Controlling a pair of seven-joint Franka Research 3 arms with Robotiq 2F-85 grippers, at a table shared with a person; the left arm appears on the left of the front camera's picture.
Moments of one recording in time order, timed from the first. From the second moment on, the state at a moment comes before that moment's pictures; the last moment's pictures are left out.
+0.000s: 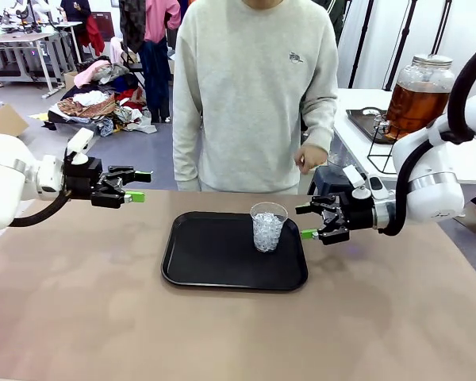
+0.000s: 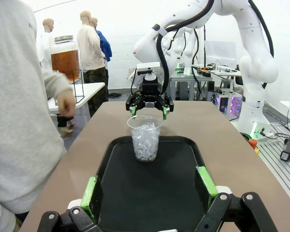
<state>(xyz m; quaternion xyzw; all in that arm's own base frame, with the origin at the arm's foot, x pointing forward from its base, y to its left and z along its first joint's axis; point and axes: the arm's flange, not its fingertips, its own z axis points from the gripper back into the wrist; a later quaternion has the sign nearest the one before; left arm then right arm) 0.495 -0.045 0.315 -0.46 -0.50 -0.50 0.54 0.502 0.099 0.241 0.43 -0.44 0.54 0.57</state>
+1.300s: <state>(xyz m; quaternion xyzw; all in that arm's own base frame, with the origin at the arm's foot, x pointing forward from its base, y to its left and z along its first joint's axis) 0.495 -0.045 0.315 -0.46 -0.50 -0.50 0.54 0.518 0.126 0.205 0.48 -0.44 0.52 0.54</state>
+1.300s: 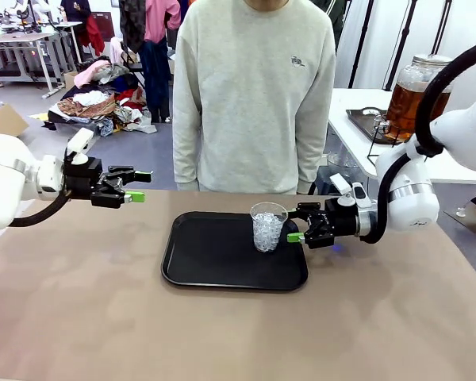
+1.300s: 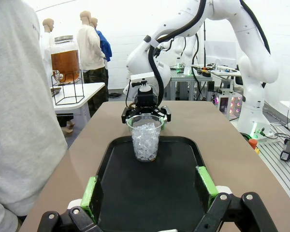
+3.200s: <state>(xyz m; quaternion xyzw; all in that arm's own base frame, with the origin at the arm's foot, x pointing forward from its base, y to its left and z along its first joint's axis) 0.495 -0.045 0.315 -0.46 -0.50 -0.50 0.54 0.513 0.175 0.200 0.49 -0.43 0.54 0.54</state>
